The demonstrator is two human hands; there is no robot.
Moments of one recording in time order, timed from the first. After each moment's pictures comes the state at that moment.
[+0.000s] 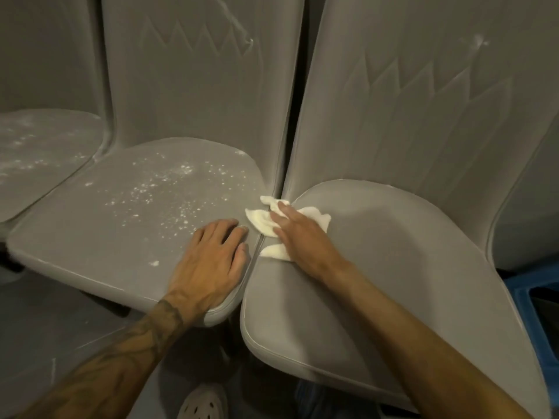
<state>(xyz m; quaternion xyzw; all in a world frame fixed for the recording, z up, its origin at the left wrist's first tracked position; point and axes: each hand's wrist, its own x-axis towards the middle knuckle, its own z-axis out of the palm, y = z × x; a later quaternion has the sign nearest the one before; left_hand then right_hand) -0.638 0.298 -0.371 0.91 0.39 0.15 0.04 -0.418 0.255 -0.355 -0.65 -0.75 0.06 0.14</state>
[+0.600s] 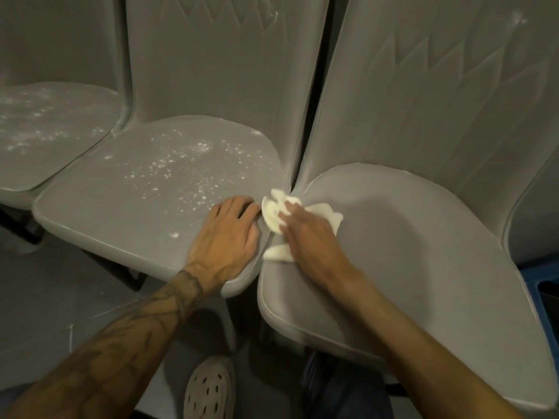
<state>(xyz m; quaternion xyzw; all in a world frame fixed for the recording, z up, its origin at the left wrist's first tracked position) -0.642 0.297 -0.372 0.91 0.39 0.16 0.05 -0.463 0.217 -0.347 -0.67 -0.72 0.05 0.15</state>
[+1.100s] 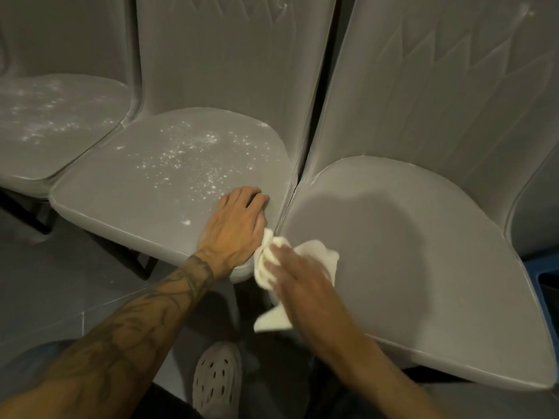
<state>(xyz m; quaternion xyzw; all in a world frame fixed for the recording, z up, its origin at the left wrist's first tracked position) -0.646 0.297 -0.370 0.91 0.38 0.16 0.04 -0.522 0.120 -0.359 -0.64 -0.75 0.09 0.13</state>
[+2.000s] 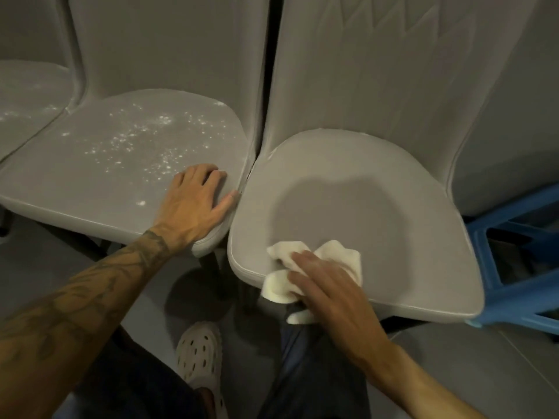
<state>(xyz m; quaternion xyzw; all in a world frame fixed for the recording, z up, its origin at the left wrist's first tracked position) -0.646 0.298 -0.371 0.92 0.38 0.12 0.02 -0.461 0.005 -0.382 -0.64 -0.74 -0.02 0.21</state>
